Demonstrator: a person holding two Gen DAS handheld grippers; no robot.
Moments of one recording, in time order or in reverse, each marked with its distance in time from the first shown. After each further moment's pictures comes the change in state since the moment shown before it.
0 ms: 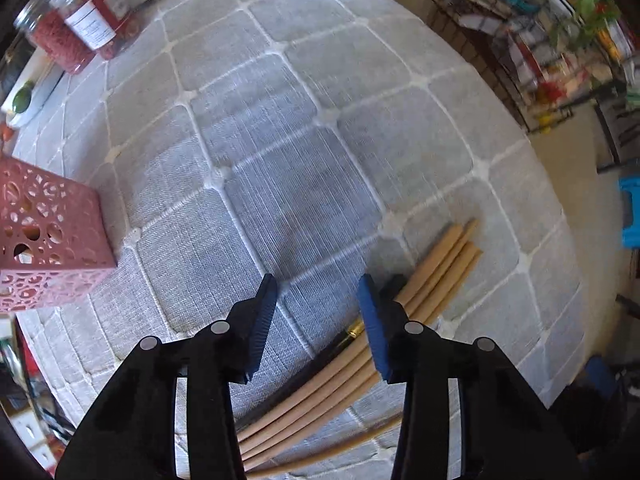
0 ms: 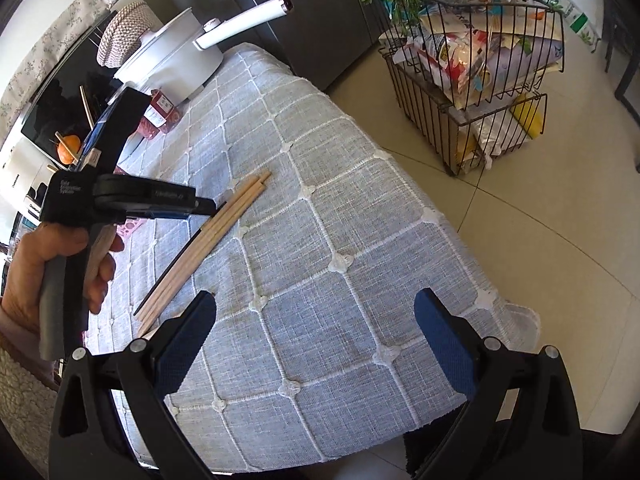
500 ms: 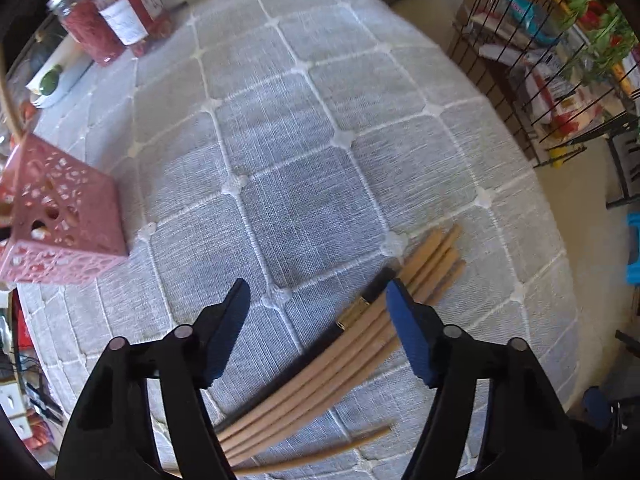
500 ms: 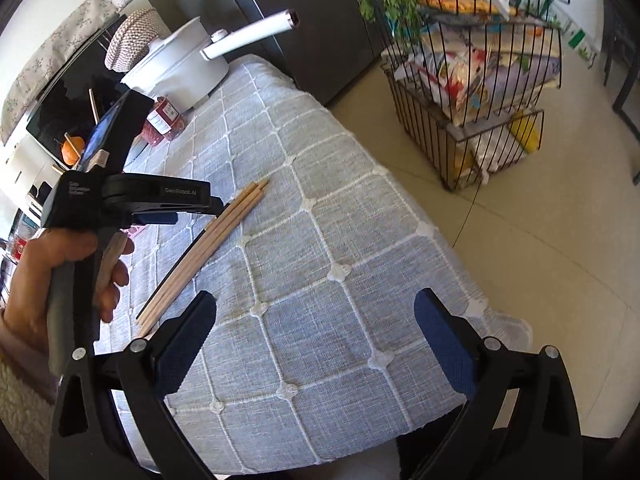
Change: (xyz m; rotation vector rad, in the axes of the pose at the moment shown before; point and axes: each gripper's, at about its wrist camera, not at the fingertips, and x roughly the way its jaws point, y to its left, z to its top) left arm -0.003 -0.001 0.005 -0.113 -0.047 0.026; right arm -0.011 -0.001 -0.001 -0.010 -0.047 0.000
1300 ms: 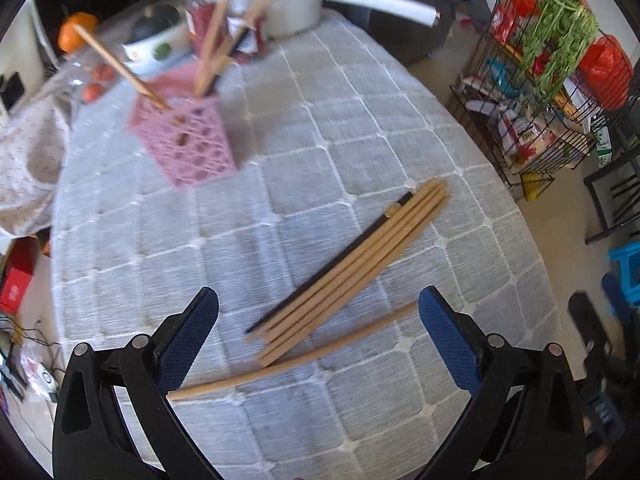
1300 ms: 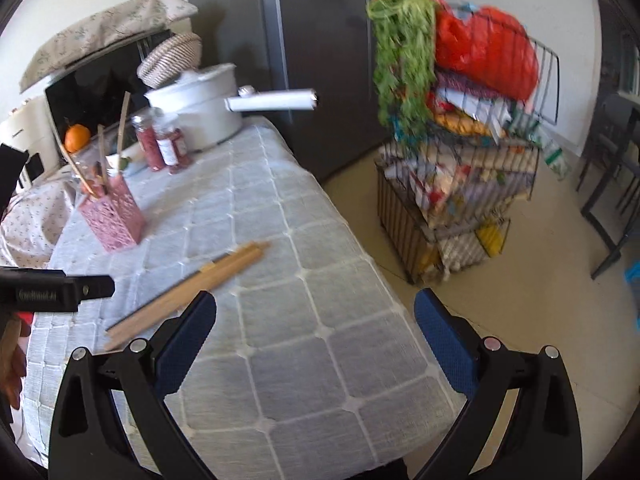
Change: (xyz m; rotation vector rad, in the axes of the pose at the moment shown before) left arm -0.079 0.043 -0.112 -0.119 -0.230 -0.055; right arm -0.030 0.034 -0.010 -0.203 -0.267 -0.159
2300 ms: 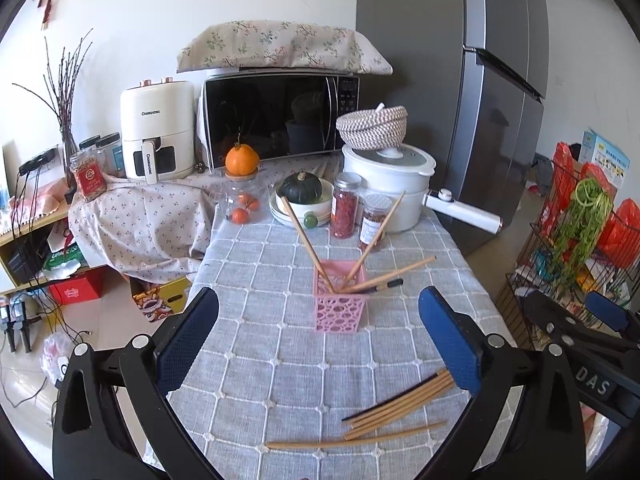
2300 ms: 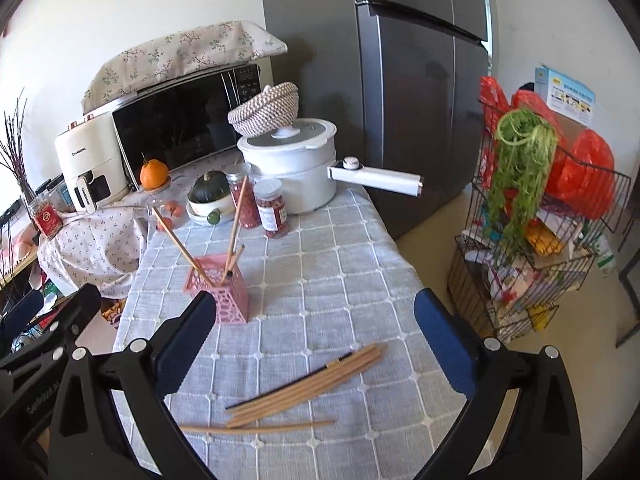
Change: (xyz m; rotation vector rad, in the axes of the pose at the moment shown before) left arm -0.178 0.042 -0.027 -0.248 -0.616 0.283; right arm -0.064 0.127 0.107 -0.158 -0.103 0.159
